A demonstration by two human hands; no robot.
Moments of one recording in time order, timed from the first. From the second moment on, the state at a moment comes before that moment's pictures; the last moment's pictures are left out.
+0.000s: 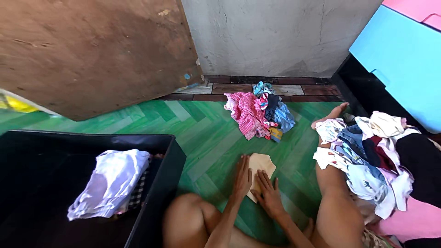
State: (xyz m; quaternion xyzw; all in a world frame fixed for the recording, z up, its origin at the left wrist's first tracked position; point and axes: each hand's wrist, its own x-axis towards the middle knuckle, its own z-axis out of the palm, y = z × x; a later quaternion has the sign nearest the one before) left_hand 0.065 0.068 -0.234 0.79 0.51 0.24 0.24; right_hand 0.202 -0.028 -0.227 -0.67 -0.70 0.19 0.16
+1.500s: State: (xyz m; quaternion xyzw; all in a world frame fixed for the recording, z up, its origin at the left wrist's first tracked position) left_hand -0.258 0.122 0.087 0.61 0.67 0.17 0.39; right_hand 0.232 -0.045 -0.210 -0.77 -0.45 0.21 0.41
